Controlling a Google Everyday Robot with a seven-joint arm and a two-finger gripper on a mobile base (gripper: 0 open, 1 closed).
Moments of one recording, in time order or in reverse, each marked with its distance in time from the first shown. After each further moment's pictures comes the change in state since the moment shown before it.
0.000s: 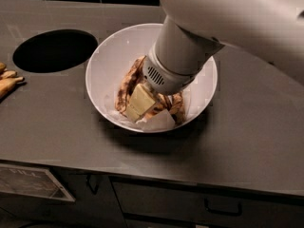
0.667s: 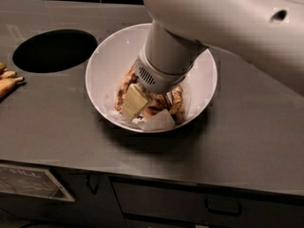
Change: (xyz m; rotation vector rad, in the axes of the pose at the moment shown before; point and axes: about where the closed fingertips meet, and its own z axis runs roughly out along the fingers) arm -0.013 0.004 0.011 0.021 0.012 -0.026
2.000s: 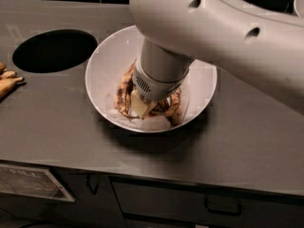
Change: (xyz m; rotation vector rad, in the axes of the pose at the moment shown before) arm 0.008 -0.001 0.018 0.040 0.048 0.015
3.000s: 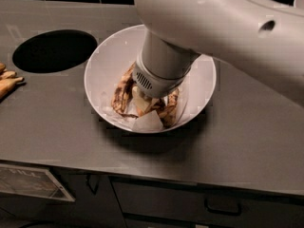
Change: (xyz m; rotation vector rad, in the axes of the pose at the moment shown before) arm -0.004 0.002 -0.014 -0.013 -0.039 -0.015
